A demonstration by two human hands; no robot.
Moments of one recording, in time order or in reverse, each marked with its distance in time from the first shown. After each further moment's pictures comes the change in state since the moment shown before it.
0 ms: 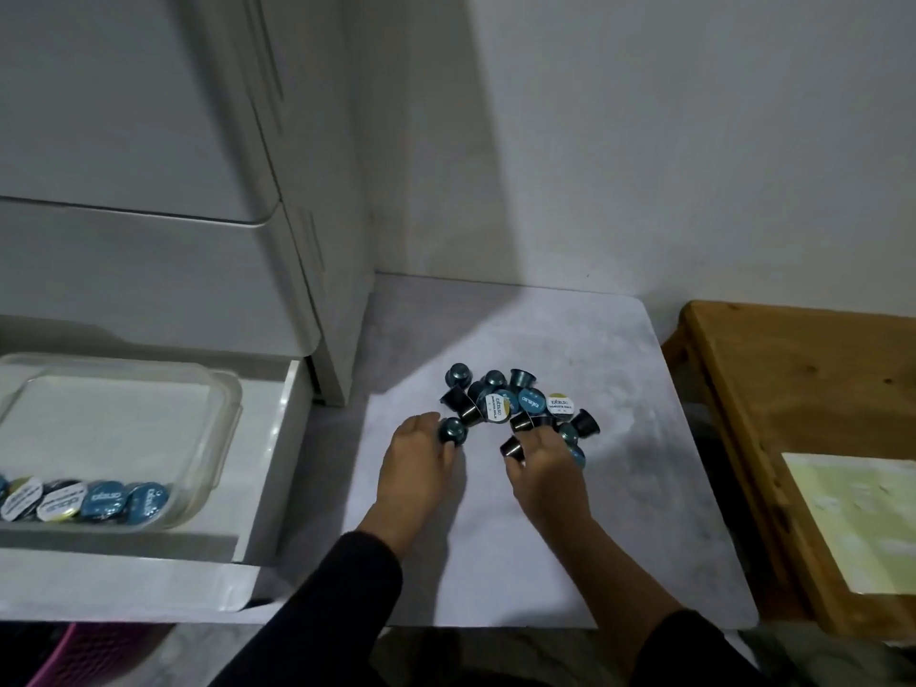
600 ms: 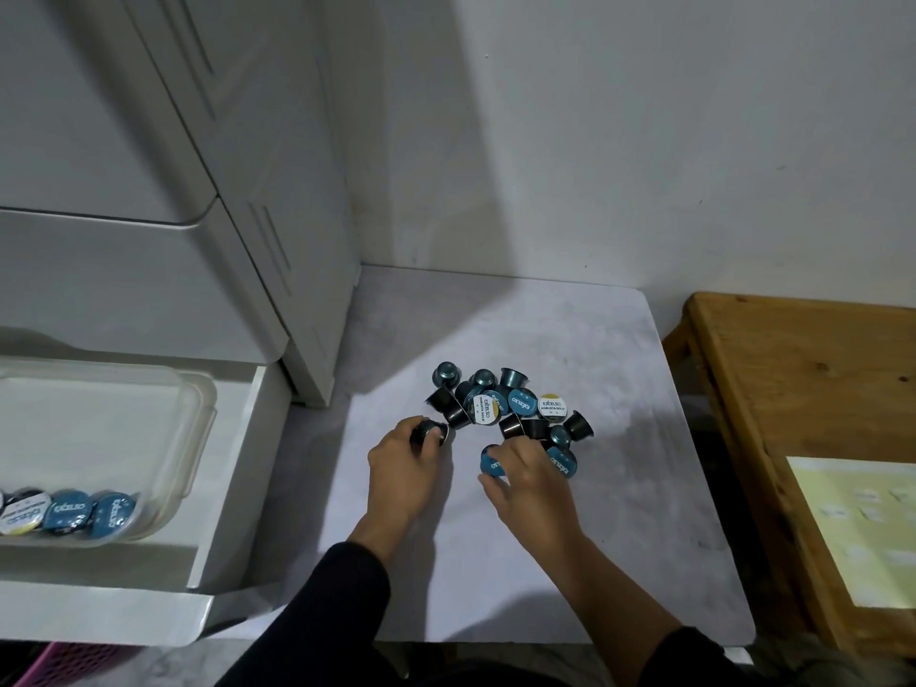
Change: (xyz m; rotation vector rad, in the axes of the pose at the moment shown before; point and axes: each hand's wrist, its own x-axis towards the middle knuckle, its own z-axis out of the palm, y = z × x) left_hand 0.013 -0.001 0.023 -0.262 0.146 -0.155; right_hand -0.005 0.010 0.008 0.116 -0.016 -0.139
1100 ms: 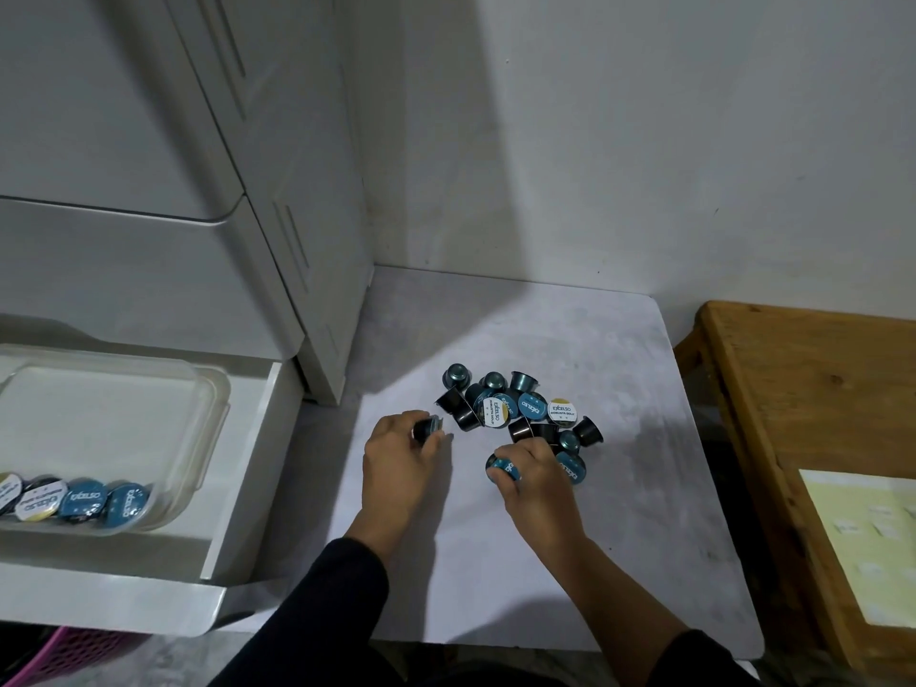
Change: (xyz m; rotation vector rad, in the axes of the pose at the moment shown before) left_hand 0.003 -0.004 -0.015 0.064 0.062 0.019; right_hand 0.009 -0.010 -0.003 0.233 -0.098 0.268
